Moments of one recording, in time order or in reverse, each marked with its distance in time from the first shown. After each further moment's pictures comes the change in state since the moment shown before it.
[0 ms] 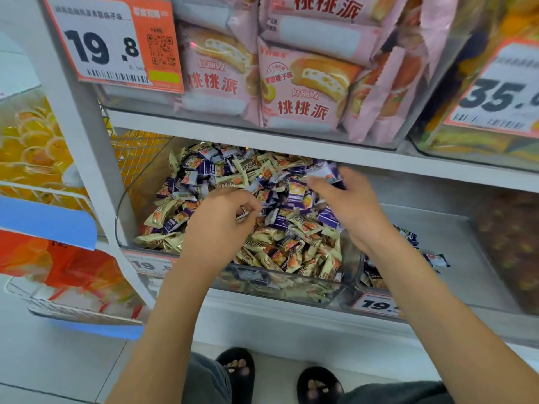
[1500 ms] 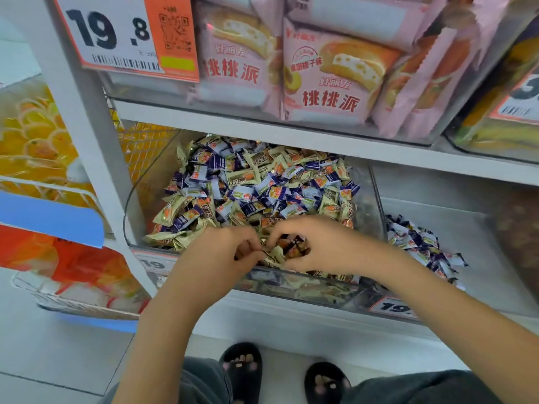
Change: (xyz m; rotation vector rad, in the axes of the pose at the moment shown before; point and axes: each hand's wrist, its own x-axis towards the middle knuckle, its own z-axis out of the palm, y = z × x) left_hand -0.034 -0.019 -0.013 -0.052 -0.364 -0.152; right_hand -0.020 0.008 0.030 -0.658 -0.761 -0.253
